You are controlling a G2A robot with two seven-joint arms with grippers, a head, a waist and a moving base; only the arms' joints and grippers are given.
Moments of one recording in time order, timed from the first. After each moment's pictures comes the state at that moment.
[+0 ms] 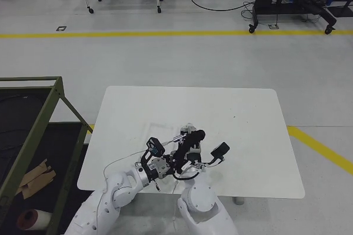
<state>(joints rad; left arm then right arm) 1.10 -1.25 -0.96 -1.37 0.99 -0.59 -0.04 -1.33 -1.69 1.10 -1.56 0.05 -0.17 -0.44</state>
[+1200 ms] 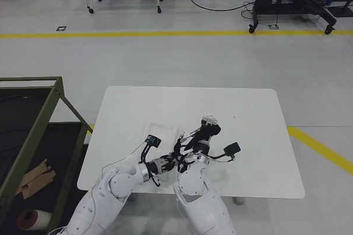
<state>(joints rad) 0.99 -1.29 -0.95 -1.20 0.41 -0.46 -0.47 -1.12 -1.75 1.15 -1.21 -0.23 -0.29 -0.86</state>
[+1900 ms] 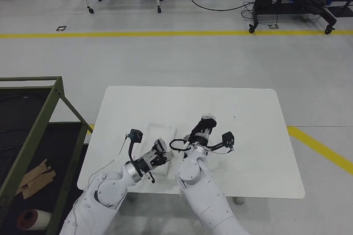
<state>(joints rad) 1.19 -1.26 -1.11 -1.46 0.34 -0.58 -0.29 -0.92 -1.77 1.18 -0.84 -0.33 -0.15 -0.90</state>
